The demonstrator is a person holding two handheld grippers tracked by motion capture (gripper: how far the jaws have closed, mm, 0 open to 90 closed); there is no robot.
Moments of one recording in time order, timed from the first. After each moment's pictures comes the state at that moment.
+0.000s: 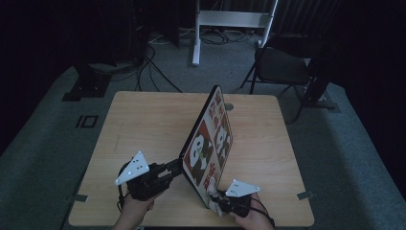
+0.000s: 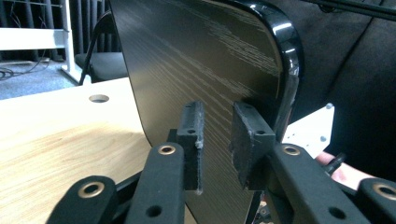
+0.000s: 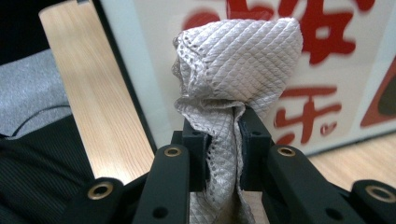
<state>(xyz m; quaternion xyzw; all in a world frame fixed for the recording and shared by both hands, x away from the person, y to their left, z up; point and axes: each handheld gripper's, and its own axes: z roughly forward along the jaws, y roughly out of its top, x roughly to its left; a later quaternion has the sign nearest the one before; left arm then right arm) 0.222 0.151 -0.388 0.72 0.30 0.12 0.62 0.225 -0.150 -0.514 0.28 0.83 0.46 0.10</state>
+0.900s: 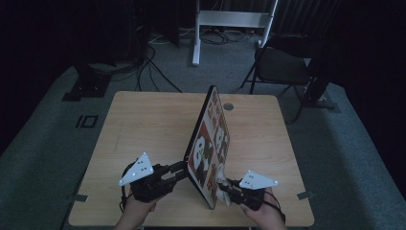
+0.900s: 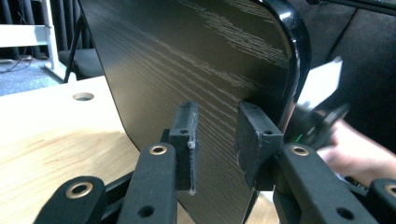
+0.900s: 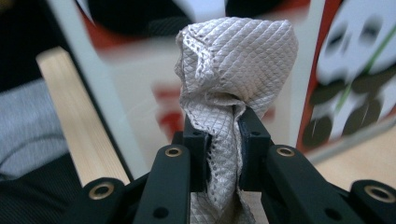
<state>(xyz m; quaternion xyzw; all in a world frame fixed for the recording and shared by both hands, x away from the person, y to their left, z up) 0.221 0.143 -0.388 0.73 0.28 0.10 0.61 0.226 -0.173 -0.461 0.29 0.79 0.51 0.14</state>
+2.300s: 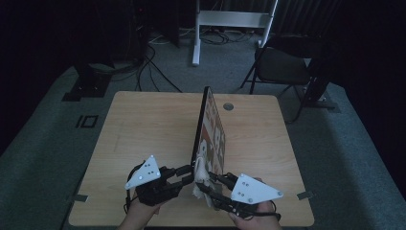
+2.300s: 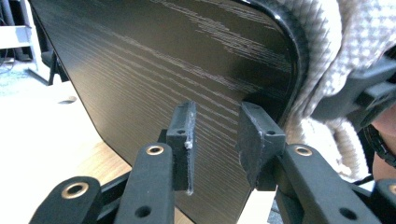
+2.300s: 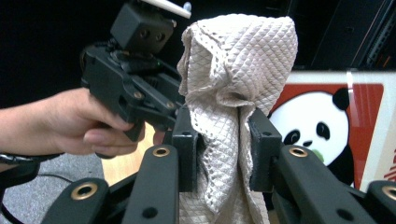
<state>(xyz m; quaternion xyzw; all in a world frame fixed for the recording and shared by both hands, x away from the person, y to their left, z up) 0.215 0.130 -0.384 0.75 0.25 0.10 0.61 0.184 -0.124 -0.360 0.15 0.75 0.61 0.20</state>
